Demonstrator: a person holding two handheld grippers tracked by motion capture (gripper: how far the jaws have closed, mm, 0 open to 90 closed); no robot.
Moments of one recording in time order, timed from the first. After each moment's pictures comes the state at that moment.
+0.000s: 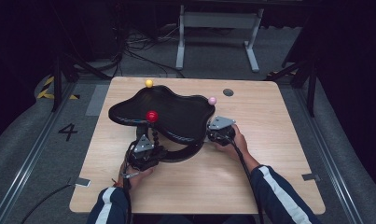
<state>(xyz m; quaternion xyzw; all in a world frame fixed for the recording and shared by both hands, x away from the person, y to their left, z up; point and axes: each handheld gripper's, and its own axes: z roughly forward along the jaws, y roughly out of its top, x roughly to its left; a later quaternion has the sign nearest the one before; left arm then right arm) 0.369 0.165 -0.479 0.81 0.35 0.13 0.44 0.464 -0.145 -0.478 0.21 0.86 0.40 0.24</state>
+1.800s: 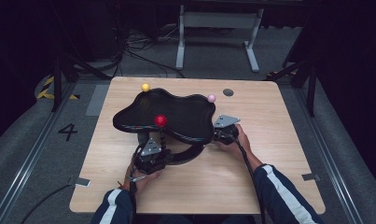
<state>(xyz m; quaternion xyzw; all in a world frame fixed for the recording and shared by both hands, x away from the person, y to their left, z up) 0.361 0.146 -0.478 0.82 0.33 0.11 0.45 0.469 -0.158 -0.477 0.22 0.86 0.41 0.22</state>
